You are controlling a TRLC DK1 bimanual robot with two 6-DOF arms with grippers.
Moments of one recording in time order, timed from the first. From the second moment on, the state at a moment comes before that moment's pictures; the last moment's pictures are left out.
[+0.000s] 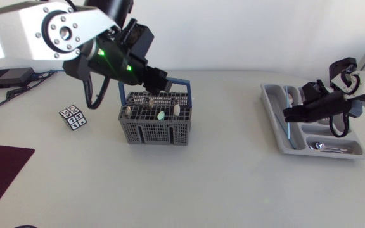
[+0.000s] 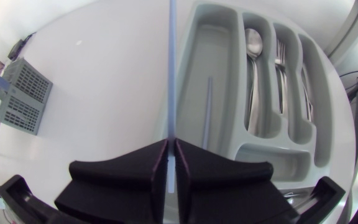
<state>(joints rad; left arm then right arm) -0.54 1.61 1.38 -0.53 0.01 0.09 -0.28 1.87 1.19 -0.41 -0.29 -0.28</state>
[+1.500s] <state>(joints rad) -0.68 1.84 1.33 -0.49 -0.40 0.18 0.03 1.56 1.01 -0.43 -0.10 -0.22</state>
